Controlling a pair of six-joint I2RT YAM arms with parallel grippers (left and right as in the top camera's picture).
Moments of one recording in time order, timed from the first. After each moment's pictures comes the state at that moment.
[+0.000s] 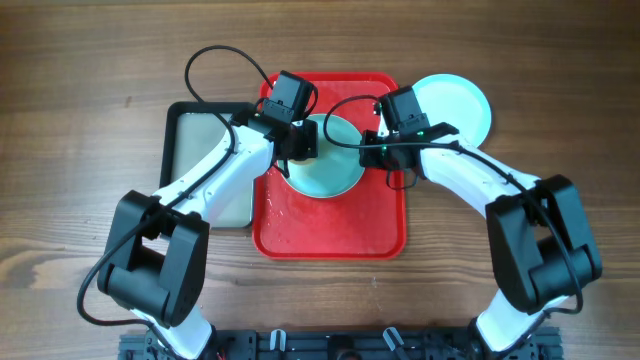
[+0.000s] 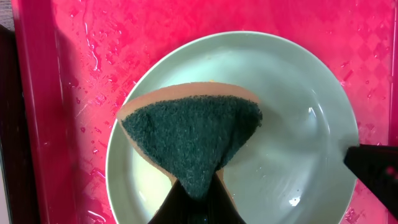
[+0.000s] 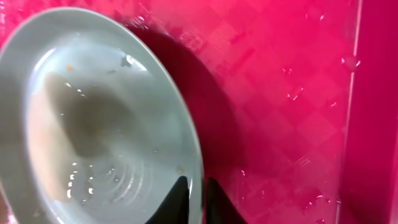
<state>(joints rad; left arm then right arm) -0.45 1.83 1.25 -0.57 0.01 -0.40 0.39 1.86 1.08 -0.36 -0.21 0.50</state>
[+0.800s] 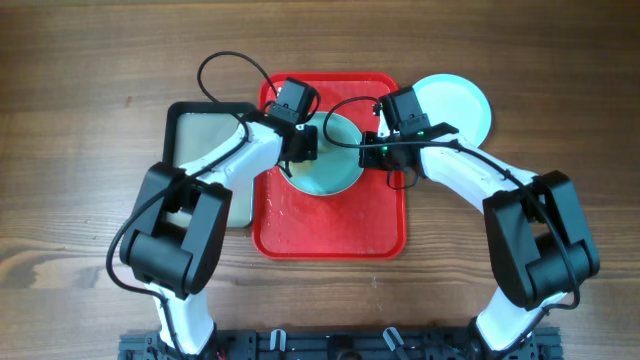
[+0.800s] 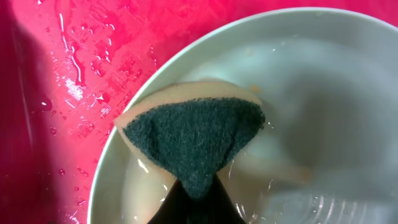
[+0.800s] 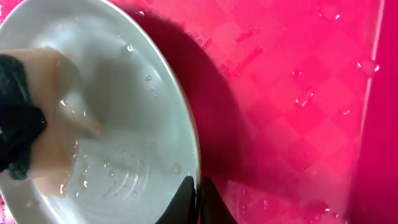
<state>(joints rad) -0.44 1.98 1.25 -0.47 0.00 -0.37 0.38 1.88 1.08 -0.33 -0.24 0.47</state>
